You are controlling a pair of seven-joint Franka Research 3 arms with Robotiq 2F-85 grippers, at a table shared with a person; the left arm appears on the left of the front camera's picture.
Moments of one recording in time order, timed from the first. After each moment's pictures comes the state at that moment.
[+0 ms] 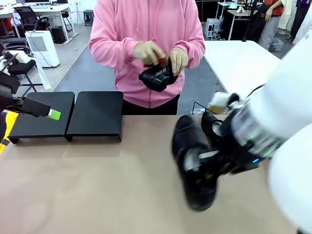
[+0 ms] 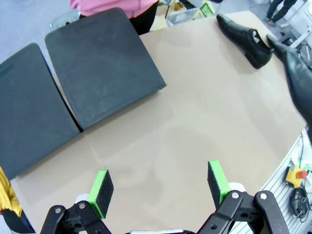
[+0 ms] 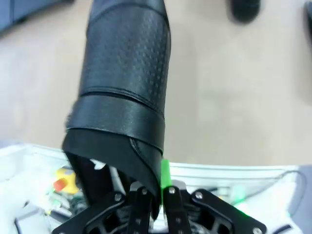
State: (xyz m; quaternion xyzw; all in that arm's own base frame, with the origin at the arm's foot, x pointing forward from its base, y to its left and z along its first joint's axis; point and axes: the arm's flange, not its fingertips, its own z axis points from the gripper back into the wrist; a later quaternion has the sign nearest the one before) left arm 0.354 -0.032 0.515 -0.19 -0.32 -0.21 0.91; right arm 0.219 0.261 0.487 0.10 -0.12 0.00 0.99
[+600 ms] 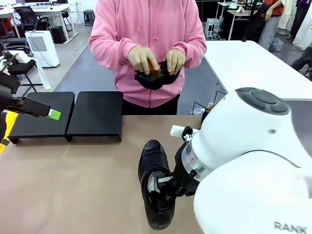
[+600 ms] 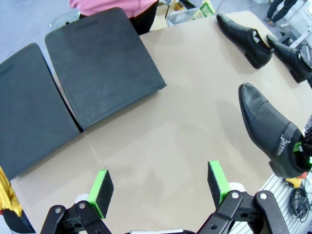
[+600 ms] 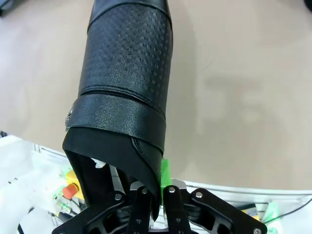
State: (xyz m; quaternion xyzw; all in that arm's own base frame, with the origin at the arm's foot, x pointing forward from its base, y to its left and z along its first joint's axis) left arm 0.354 -0.032 0.515 -0.19 -0.32 -0.21 0.91; right arm 0.239 0.323 0.397 0.14 -0.08 0.01 0.99
